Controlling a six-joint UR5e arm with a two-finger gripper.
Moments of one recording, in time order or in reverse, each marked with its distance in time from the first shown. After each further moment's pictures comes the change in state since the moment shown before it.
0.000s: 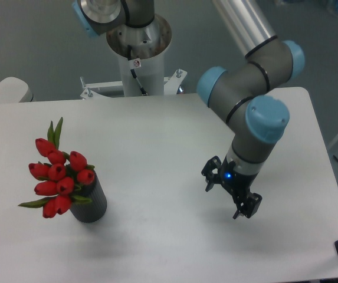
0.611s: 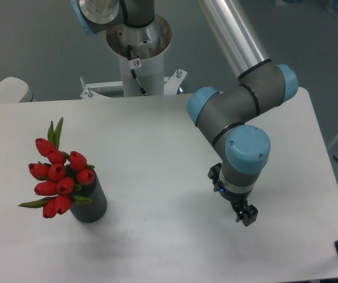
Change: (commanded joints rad) arm -0.025 -0.035 0.018 0.003 0.099 0.126
